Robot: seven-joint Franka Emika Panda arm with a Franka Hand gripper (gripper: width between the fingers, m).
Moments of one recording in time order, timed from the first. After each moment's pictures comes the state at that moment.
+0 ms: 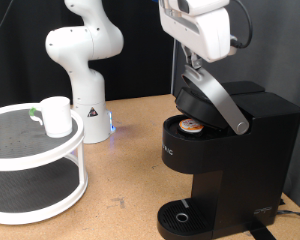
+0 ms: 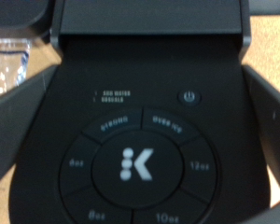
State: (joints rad) arm 0.22 -0.09 -0.11 -1.95 0.26 1.82 -0.73
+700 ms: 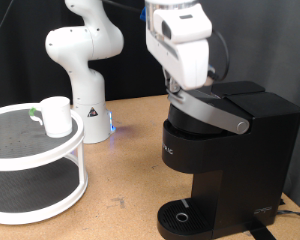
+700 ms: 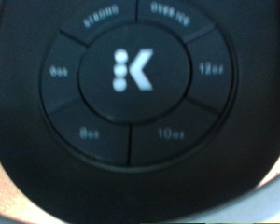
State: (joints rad) arm 0.20 -0.07 -0.12 -2.03 0.13 1.88 -0.70
